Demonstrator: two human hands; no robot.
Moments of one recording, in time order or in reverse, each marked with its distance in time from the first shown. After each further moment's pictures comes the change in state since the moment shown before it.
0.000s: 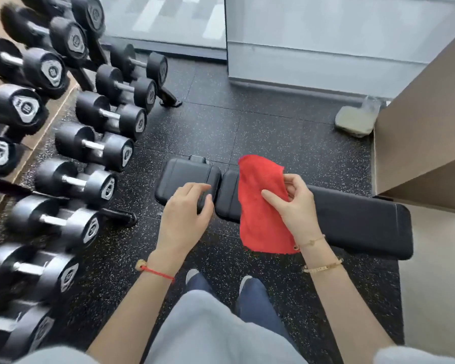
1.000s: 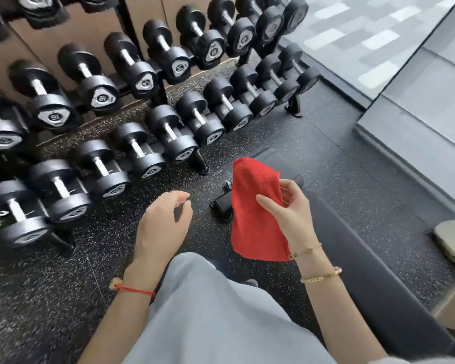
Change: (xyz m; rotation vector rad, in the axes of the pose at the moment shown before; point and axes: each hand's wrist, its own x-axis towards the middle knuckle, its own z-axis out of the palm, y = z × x) left_hand -0.272 -0.038 -0.099 -0.069 0.498 -0.741; right_hand -0.155 -0.058 0.107 -0.012 -0.701 -0.181
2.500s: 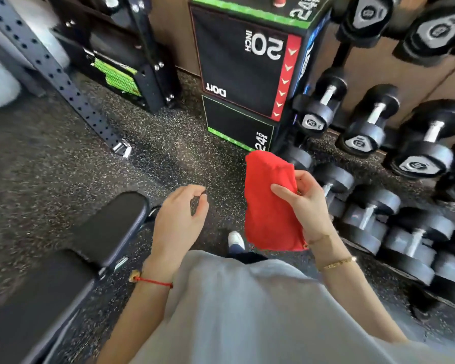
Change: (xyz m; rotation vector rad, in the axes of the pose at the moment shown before) left_hand -0.167 -0.498 -0.418 0.116 0.739 -0.876; right_hand -0.197 -0.058 0.775 -0.132 -1.178 -0.071
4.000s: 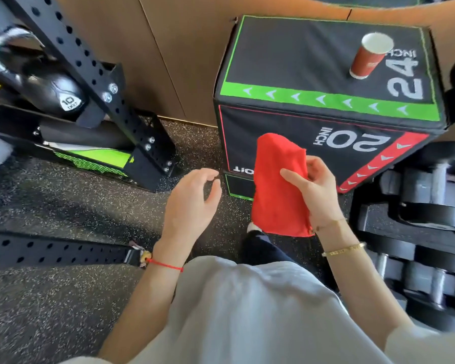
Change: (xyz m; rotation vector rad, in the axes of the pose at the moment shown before) left_hand 0.788 -0.164 -0.066 0.016 -0.267 0.314; right_hand 0.617 -0.146 0.376 0.086 0.362 0.037
